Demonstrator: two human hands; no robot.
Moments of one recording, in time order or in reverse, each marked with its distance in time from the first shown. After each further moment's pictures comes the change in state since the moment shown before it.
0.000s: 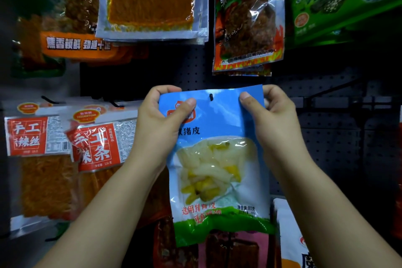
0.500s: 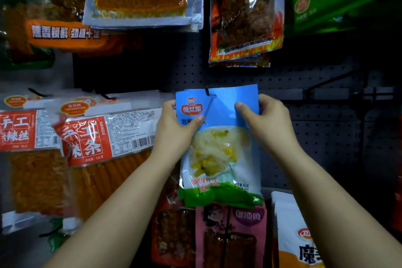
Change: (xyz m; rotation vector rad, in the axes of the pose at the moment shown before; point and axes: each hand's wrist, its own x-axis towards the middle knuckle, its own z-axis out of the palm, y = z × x) left_hand 0.004 -0.061 0.018 0.377 -0.037 -0.100; right_hand 0.019 0.042 -0.018 -0.537 -0.038 -0.079
